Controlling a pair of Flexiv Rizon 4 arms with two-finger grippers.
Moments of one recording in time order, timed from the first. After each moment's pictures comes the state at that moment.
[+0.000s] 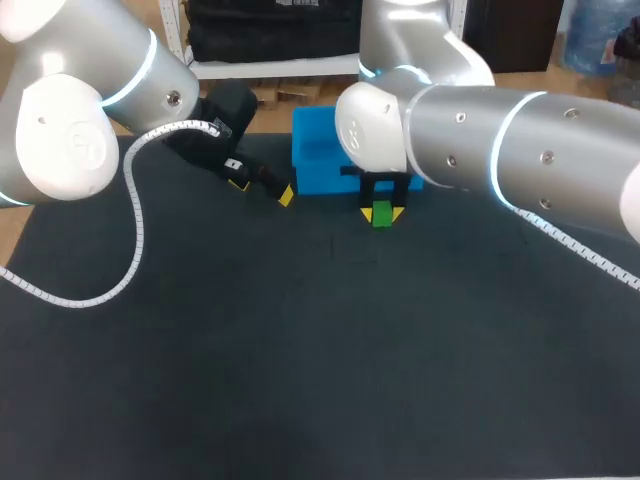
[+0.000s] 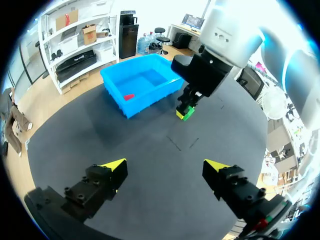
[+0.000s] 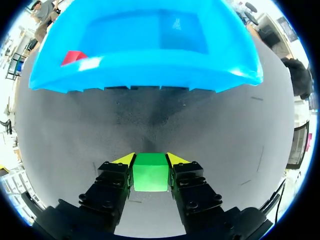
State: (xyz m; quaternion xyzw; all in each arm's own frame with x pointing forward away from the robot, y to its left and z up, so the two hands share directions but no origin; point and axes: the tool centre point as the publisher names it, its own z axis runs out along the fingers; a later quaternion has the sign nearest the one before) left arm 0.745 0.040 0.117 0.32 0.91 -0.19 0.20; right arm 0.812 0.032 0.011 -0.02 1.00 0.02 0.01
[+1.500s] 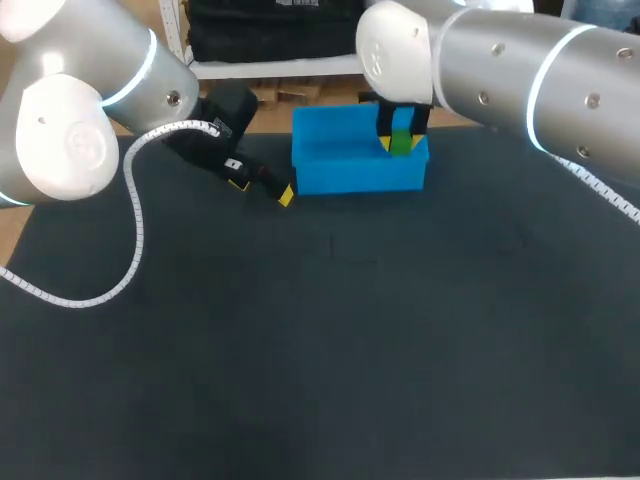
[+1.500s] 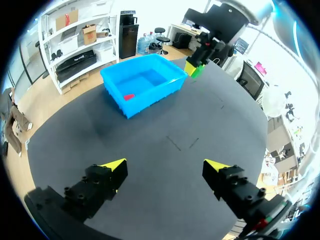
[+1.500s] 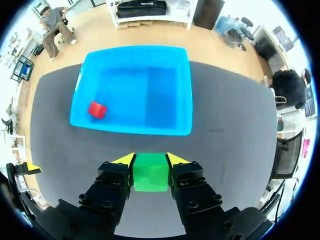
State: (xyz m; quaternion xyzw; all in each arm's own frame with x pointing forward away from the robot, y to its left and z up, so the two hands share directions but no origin) left arm 0.745 0.040 0.117 0.32 0.91 -0.19 0.20; right arm 0.859 0.005 0.118 -0.04 1.00 0.03 0.08
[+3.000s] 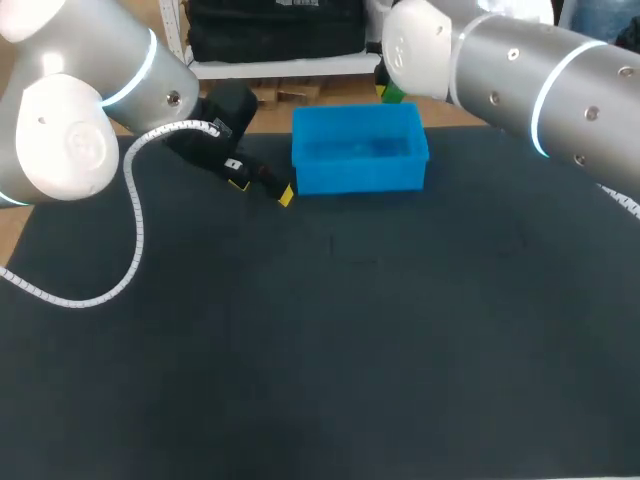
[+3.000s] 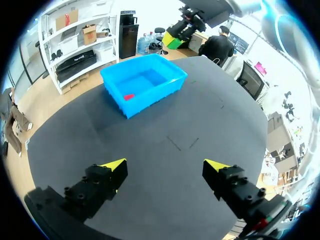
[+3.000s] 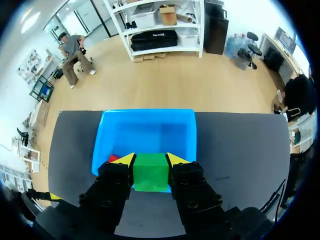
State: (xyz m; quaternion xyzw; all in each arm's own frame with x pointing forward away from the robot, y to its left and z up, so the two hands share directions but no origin) left arm 0.745 0.040 0.117 0.32 0.91 -0.19 0.20; right arm 0.949 0.012 0.150 -0.03 0.97 0.12 0.21
